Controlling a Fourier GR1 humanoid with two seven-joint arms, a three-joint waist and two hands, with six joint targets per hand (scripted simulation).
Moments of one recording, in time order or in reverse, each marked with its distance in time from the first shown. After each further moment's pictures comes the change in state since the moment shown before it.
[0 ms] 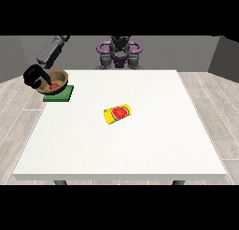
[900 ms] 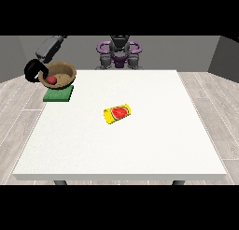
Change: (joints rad) left arm -0.006 -0.056 -0.015 -0.035 -0.031 0.035 0.071; right arm 0.070 0.009 0.042 -0.057 -0.004 0.129 0.105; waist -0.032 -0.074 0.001
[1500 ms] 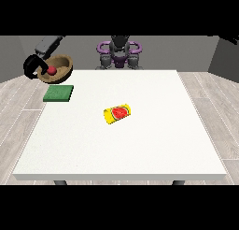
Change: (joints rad) left arm 0.019 -0.046 0.001 -0.015 -0.028 -0.003 -0.013; right arm 0.049 -0.025 0.058 -0.108 0.043 0.015 0.018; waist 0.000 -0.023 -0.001
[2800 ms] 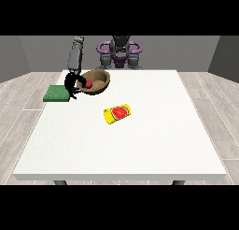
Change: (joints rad) left arm -0.170 -0.107 -0.075 -0.198 0.031 0.071 0.272; right arm 0.126 0.386 0.065 -0.037 -0.035 -0.138 -0.342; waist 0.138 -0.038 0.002
